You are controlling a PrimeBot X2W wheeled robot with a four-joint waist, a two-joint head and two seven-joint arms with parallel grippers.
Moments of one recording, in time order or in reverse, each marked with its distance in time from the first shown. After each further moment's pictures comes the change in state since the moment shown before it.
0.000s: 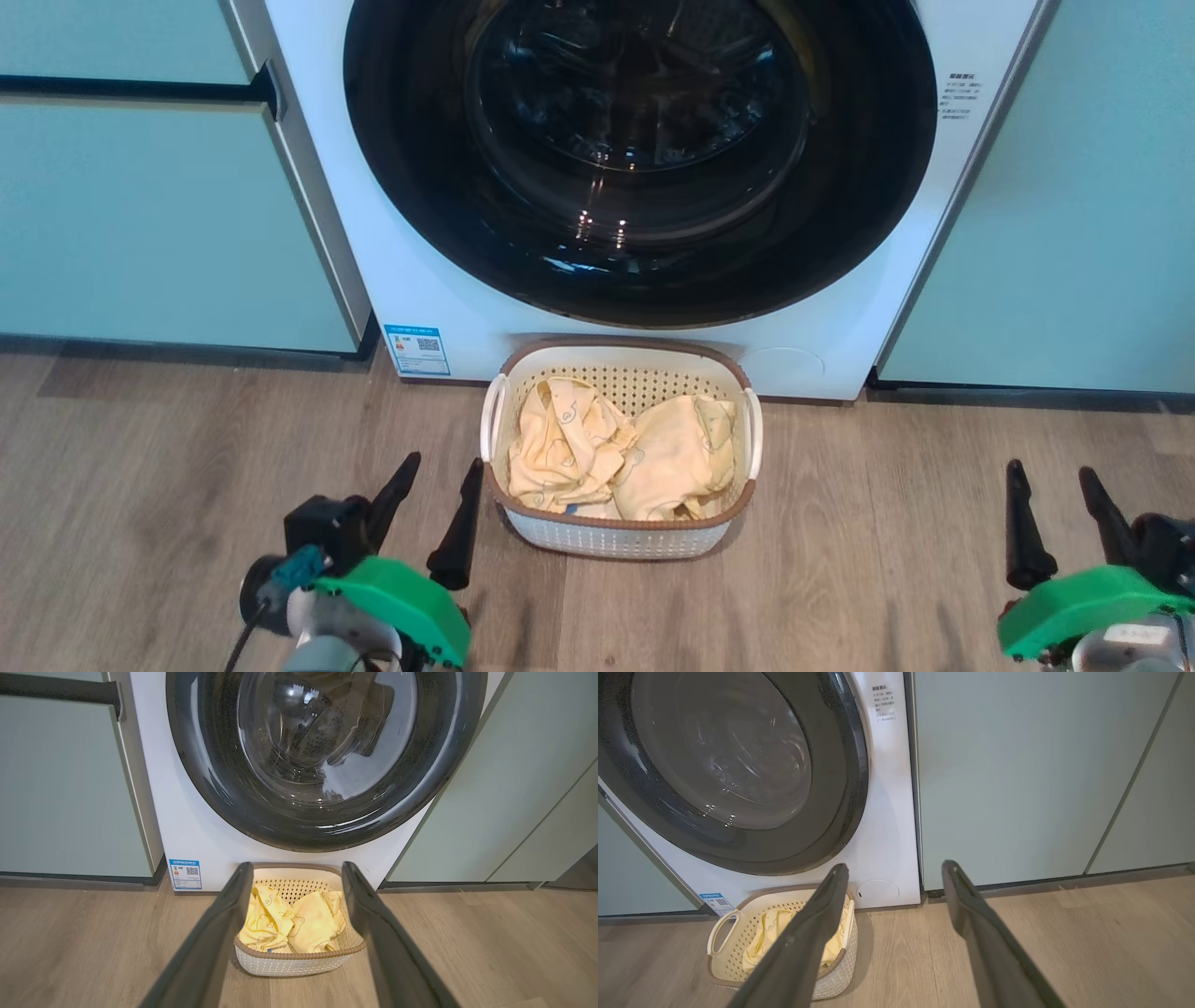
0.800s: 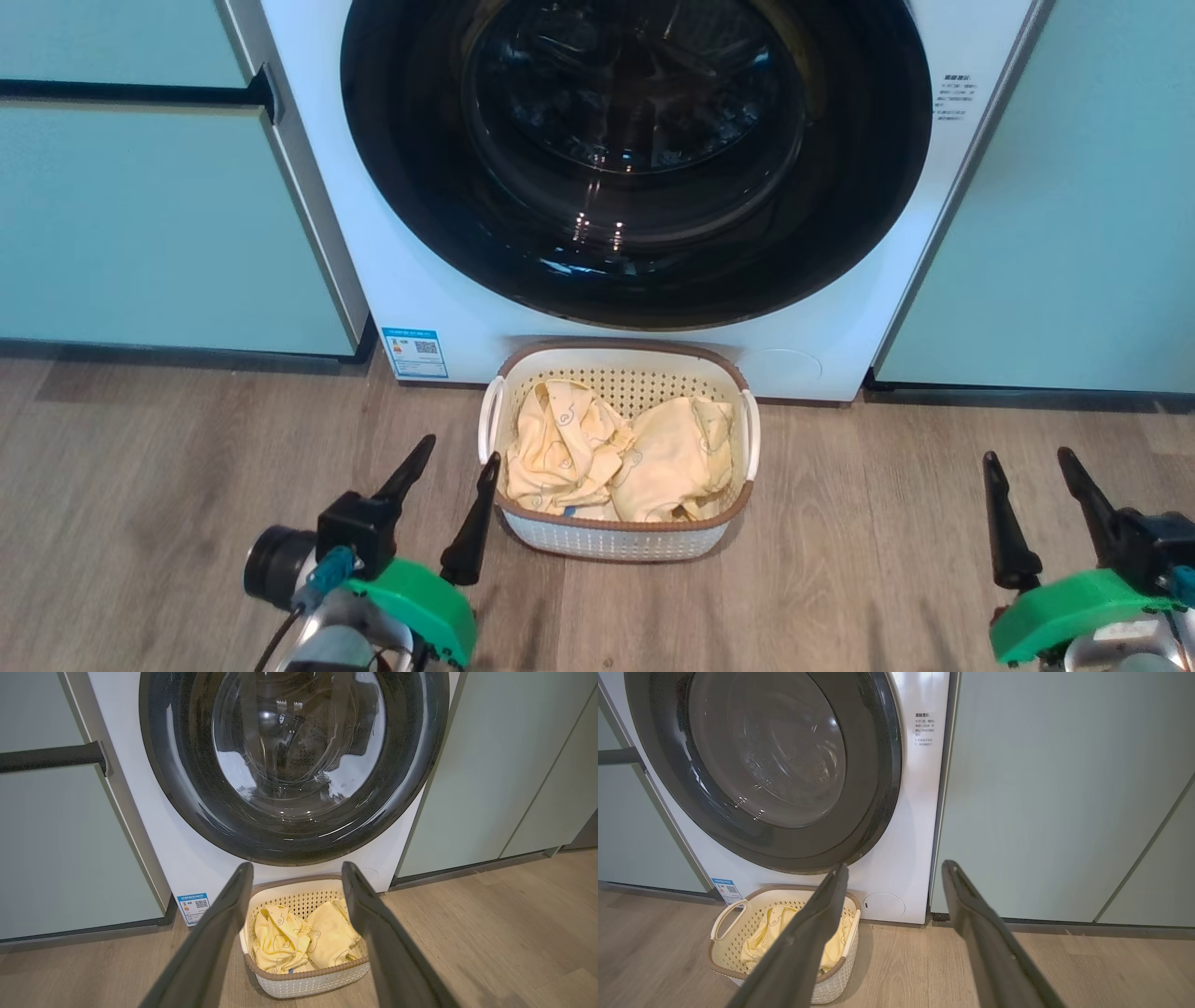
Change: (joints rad) left arm -0.024 -0.007 0.003 0.014 0.202 0.012 -0.054; right arm 0.000 0.009 -0.012 -0.027 -0.158 0.000 -0.056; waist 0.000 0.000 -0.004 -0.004
